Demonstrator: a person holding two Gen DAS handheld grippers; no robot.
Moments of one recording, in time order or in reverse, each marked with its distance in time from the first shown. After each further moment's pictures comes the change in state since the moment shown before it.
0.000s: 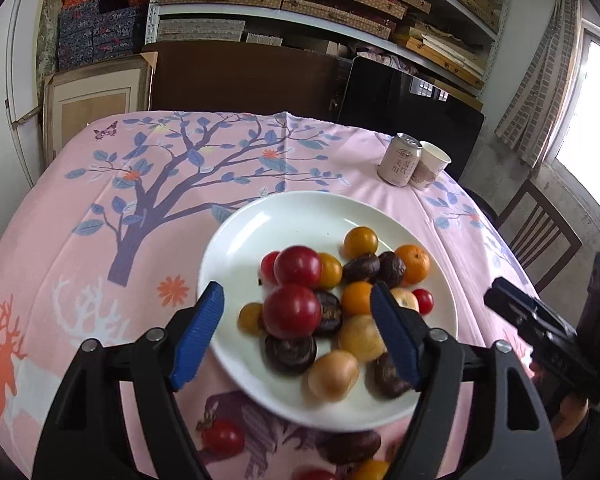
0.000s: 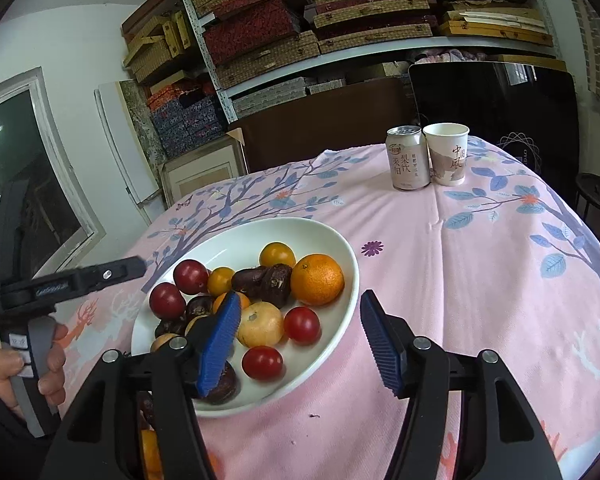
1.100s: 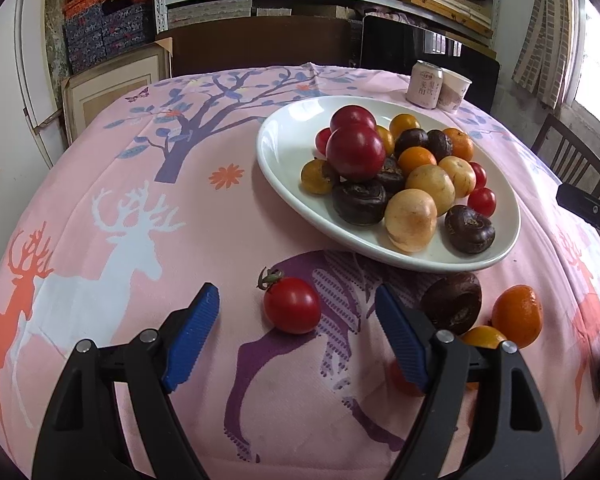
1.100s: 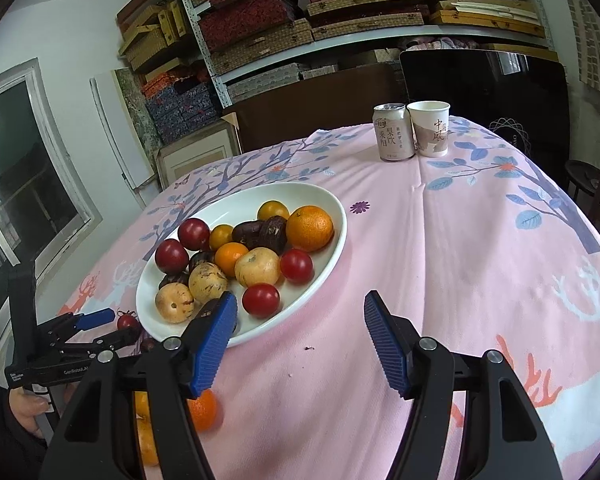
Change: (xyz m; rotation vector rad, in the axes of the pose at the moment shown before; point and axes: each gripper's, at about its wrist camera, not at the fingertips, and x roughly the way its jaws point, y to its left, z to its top) left arm 0.003 0.025 -0.090 0.103 0.092 0.140; right arm -0.029 0.003 -0.034 -0.007 0.061 -0.024
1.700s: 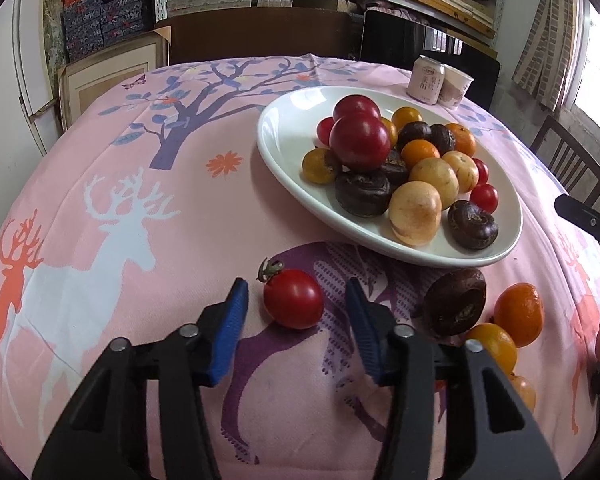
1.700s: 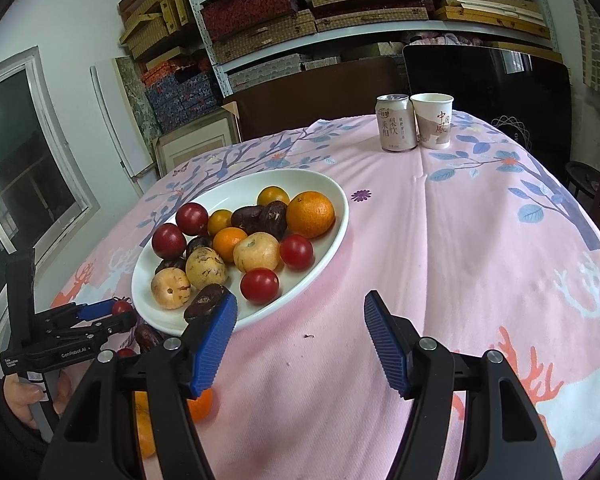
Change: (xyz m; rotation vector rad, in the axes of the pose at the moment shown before) left arm 0.010 0.005 -0.001 -0.020 0.041 -0.019; right arm 0.004 0.002 -0.005 -0.021 0.030 -0.009
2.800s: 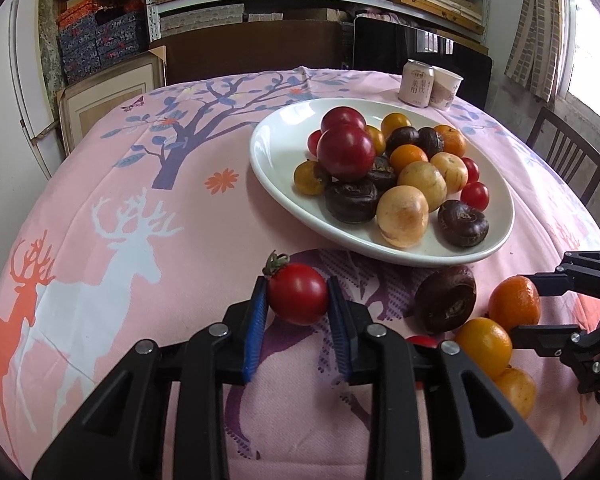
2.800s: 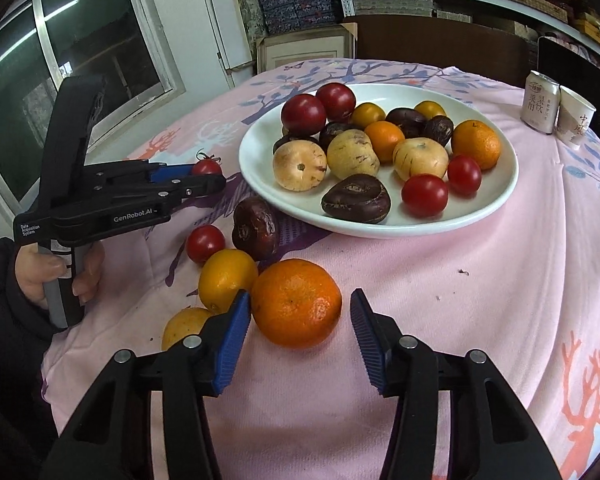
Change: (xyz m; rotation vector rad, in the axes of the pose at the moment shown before) left arm -0.015 -0.008 -0.003 0.055 -0.061 0.018; right arm 0.030 0.076 -0.042 -0.327 0.297 0.250
